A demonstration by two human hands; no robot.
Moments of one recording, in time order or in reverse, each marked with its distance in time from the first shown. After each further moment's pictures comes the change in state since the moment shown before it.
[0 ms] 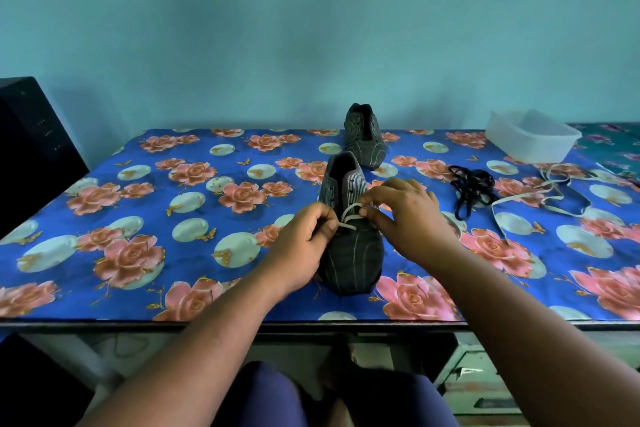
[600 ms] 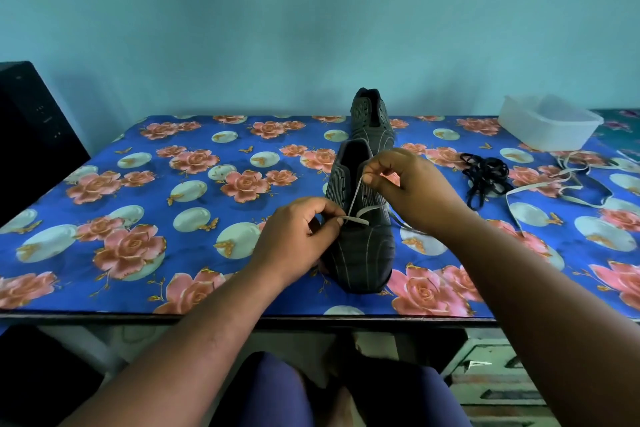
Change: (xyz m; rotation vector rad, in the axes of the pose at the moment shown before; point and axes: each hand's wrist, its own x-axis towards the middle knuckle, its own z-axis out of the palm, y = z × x) left_hand -0.003 -0.009 -0.013 0.124 0.095 0.147; right_hand 0.029 0.000 -0.007 0.308 -0.006 -0.088
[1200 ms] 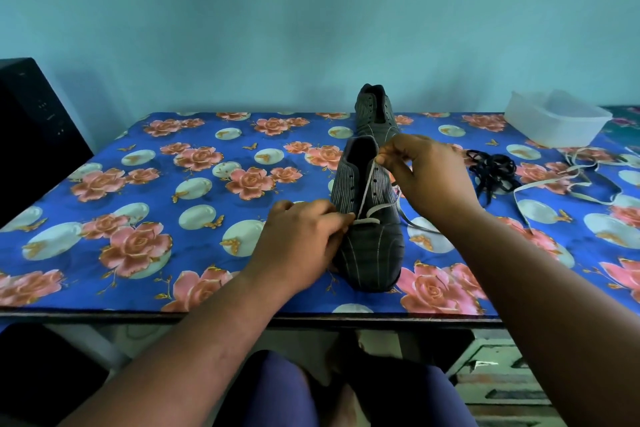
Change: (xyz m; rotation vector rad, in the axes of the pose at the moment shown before) left_hand 0.000 -0.002 -0.002 0.620 -0.012 0.349; right_hand 0.007 -0.002 -0.004 -0.207 0.228 0.010
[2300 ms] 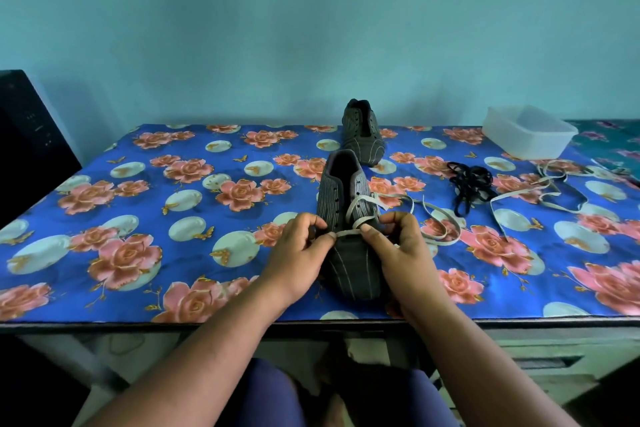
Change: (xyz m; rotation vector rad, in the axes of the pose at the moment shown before) left_hand -0.004 0.018 0.016 -0.818 -0.110 -0.701; right_hand -0.096 -0.037 0.026 0.835 0.035 0.685
